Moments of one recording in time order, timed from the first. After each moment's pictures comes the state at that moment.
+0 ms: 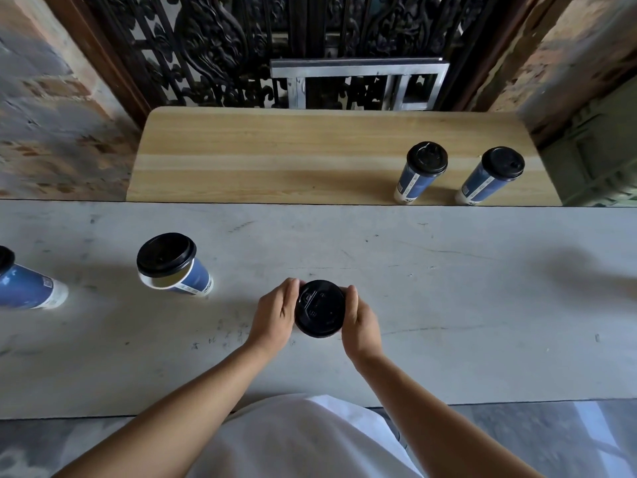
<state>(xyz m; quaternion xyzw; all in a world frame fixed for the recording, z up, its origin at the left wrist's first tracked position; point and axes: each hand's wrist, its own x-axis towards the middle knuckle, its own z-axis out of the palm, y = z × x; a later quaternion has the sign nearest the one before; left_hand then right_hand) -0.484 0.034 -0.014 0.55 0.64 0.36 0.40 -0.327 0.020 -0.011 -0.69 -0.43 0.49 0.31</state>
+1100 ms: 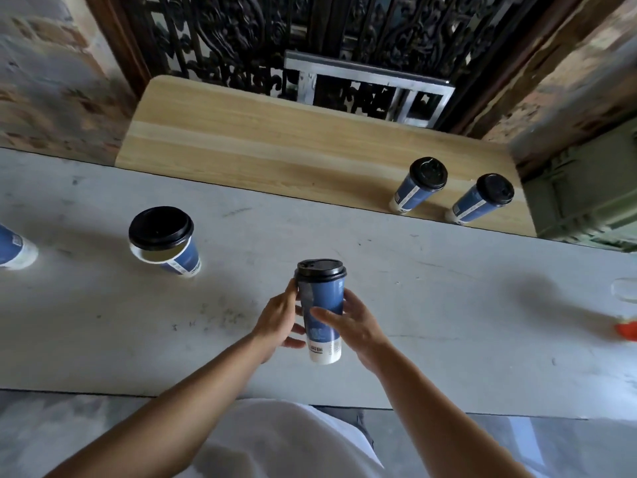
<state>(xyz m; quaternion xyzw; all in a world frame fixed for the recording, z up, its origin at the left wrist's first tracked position) -0.464 0.028 -0.009 0.26 0.66 0.23 0.66 -0.305 0.031 0.012 -0.63 -0.38 0.64 0.22</state>
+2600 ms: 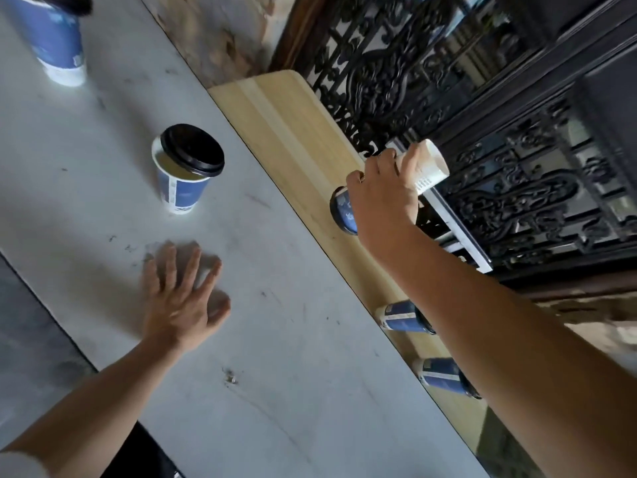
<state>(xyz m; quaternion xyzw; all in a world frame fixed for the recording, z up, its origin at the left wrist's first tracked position) -0.447 0.013 -0.125 0.42 0.90 0.11 0.06 -0.400 0.243 0.159 -0.23 -0.84 -0.43 -0.24</state>
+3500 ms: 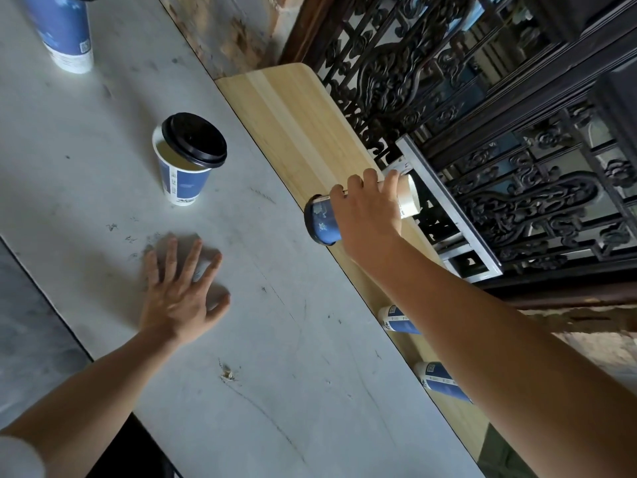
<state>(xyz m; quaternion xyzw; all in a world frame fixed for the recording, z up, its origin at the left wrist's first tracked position) -0.450 0.014 -0.131 0.43 0.90 0.10 0.05 -0.395 0.243 0.123 -0.20 -0.86 -0.39 -0.25</state>
